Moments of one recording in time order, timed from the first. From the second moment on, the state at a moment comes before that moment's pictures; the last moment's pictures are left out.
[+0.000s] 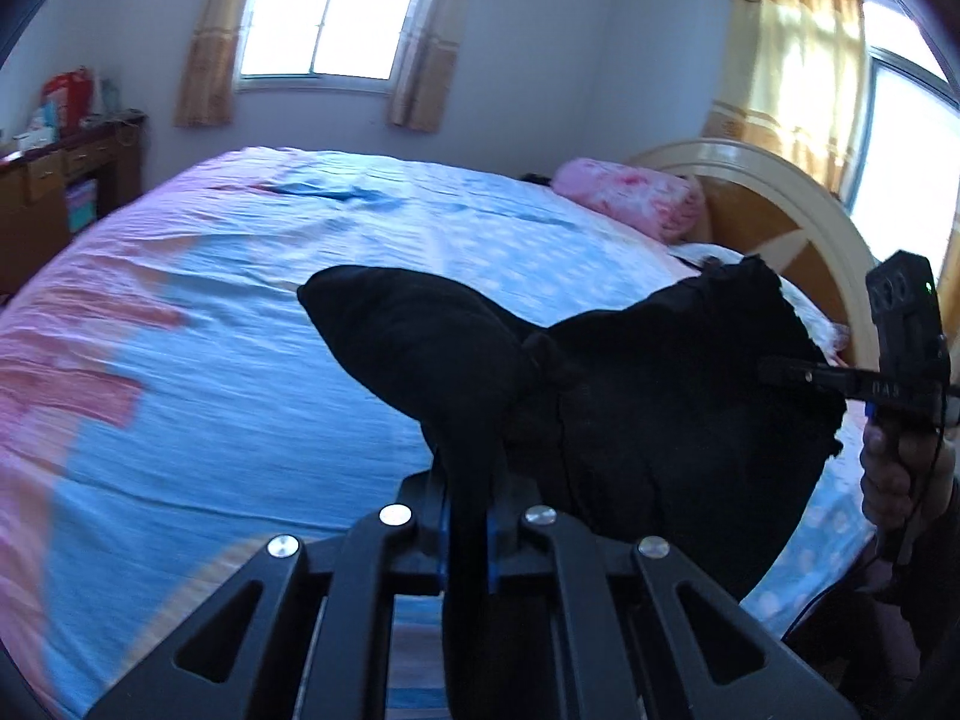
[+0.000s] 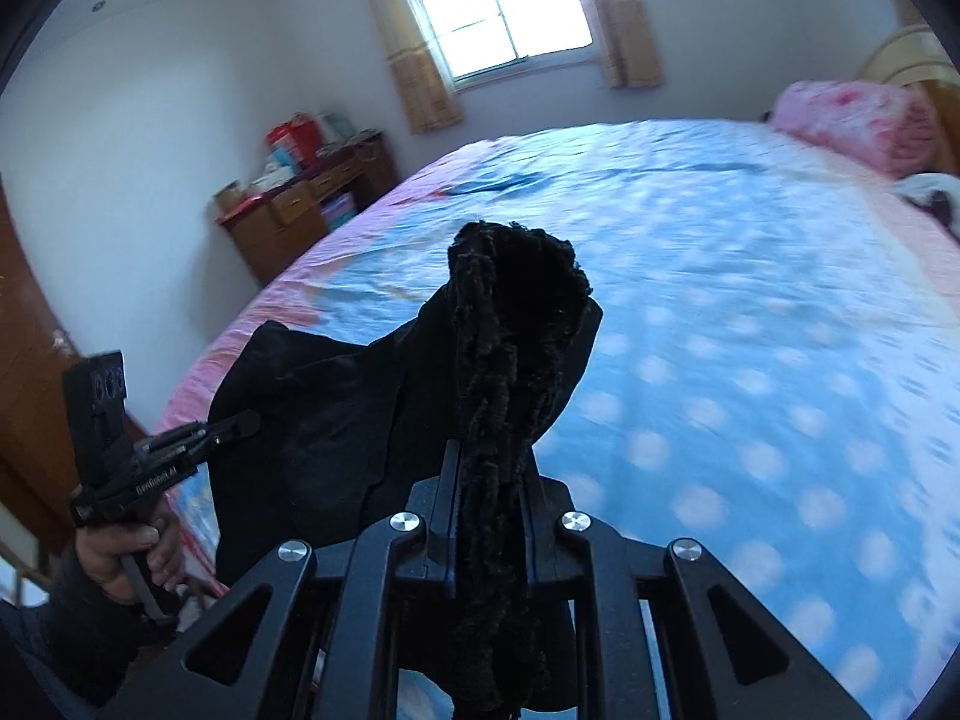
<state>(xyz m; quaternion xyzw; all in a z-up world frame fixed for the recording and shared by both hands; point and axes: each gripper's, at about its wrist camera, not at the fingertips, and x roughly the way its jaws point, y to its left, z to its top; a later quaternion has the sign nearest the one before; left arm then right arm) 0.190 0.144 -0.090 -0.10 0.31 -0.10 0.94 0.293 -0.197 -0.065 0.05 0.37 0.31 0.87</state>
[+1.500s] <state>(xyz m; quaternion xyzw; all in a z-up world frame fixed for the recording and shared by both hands) 0.223 0.287 -0.170 -0.04 0.36 0.13 0.92 0.462 0.049 -0.183 -0.02 0.52 0.37 0.77</state>
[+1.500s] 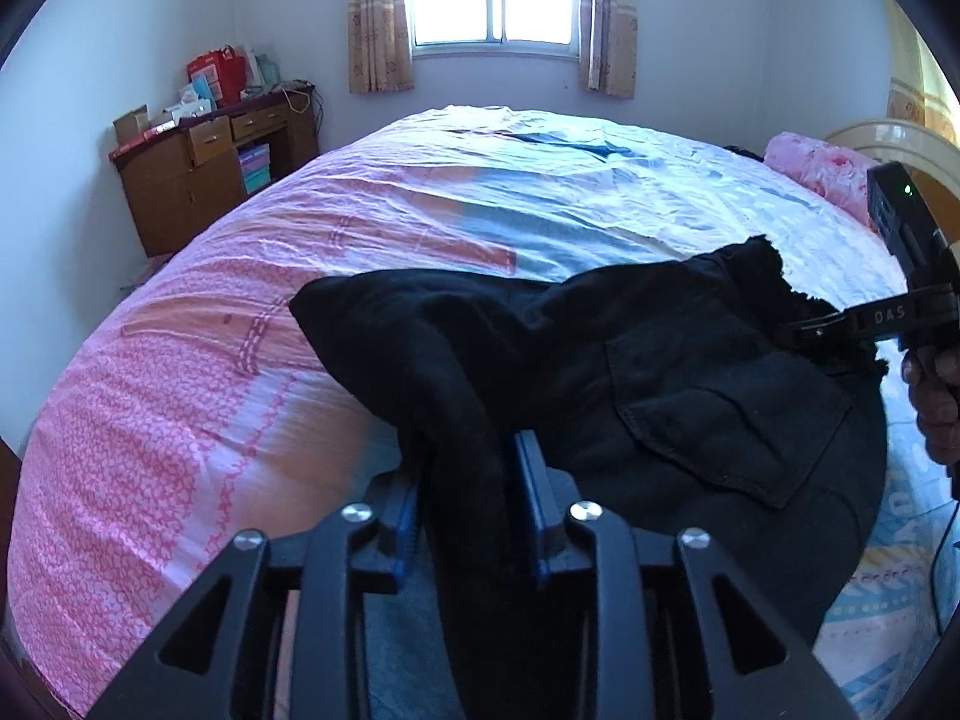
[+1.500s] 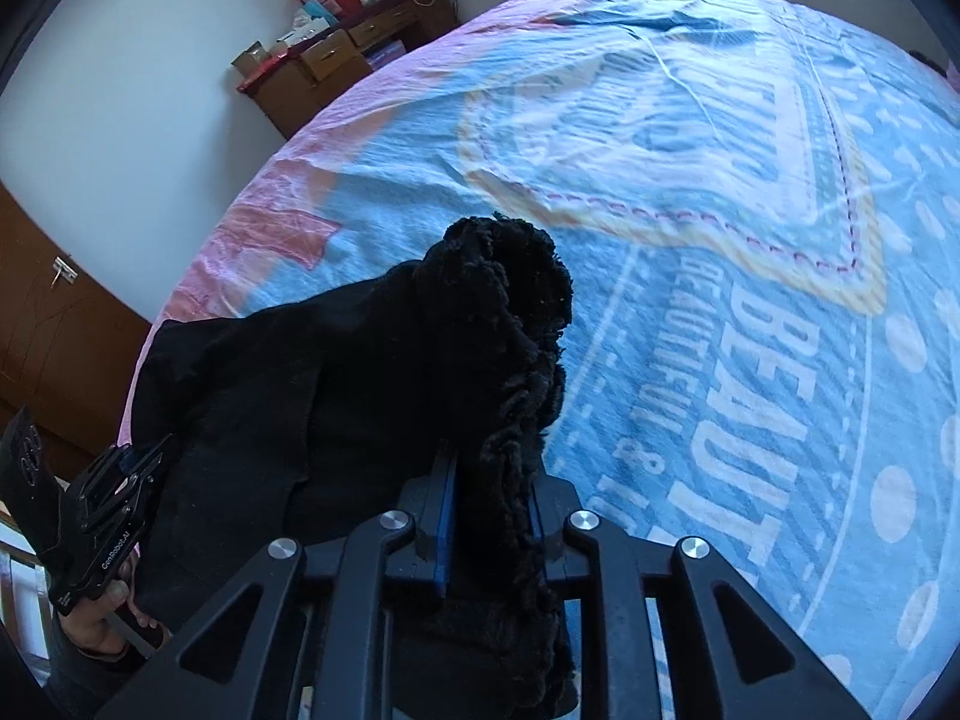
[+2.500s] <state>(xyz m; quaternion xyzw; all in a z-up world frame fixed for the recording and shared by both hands) 0.134 0.250 -0.092 -0.05 0.29 0.16 0.94 0.348 -0.026 -0.094 0.00 0.40 0.30 0.86</state>
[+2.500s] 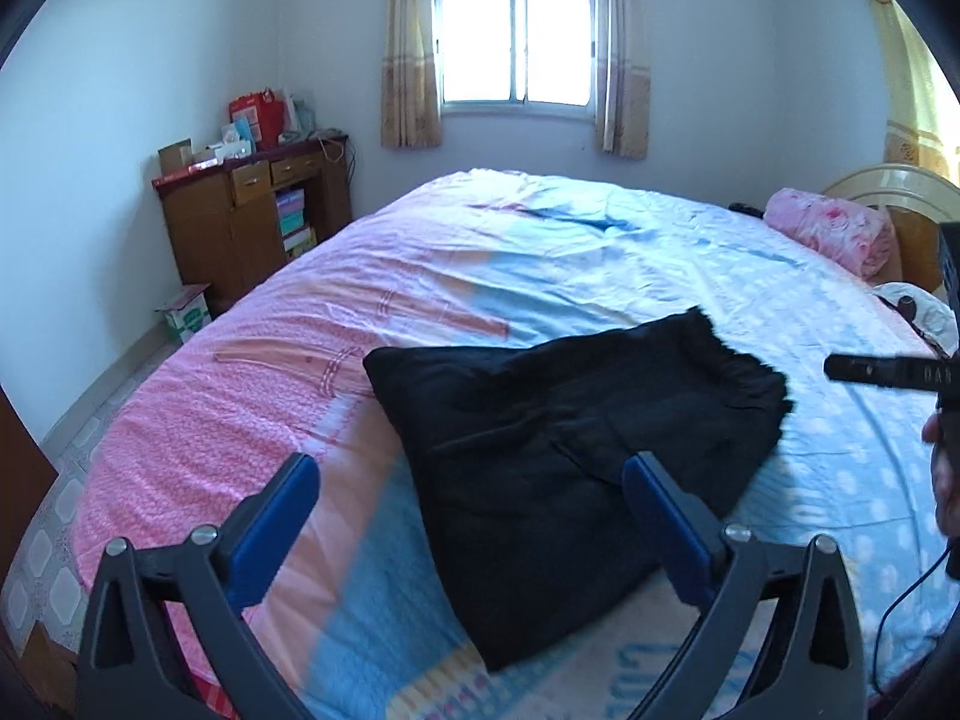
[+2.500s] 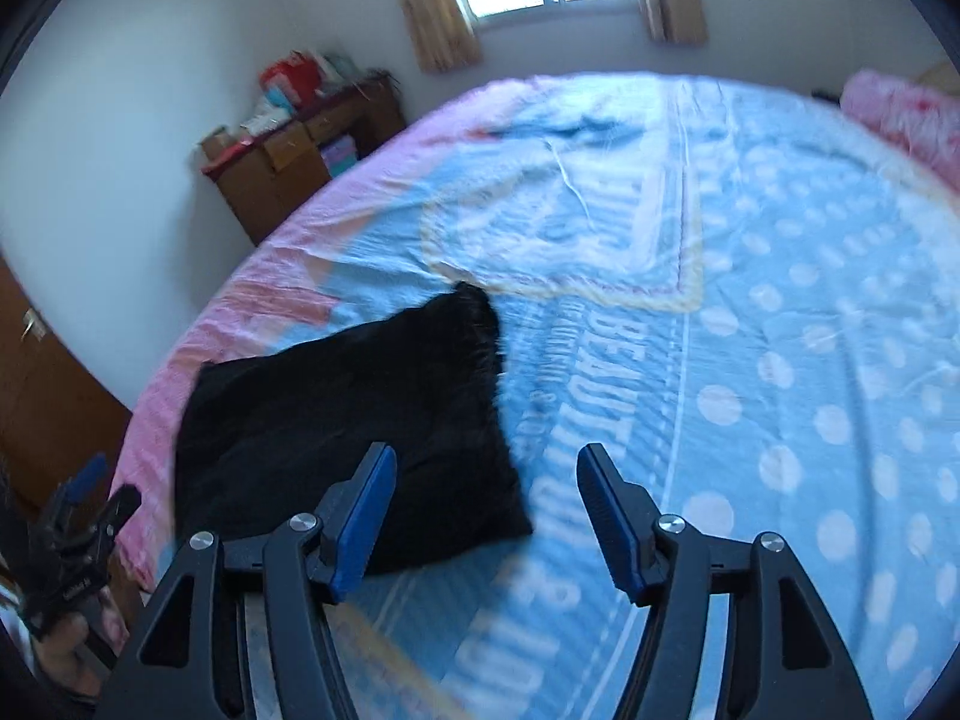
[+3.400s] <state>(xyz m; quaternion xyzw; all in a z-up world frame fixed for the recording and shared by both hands) 0.093 0.204 -0.061 -0.05 0.26 0.12 0.96 0.230 -0.042 -0.062 -0.03 0.34 0.31 0.89</state>
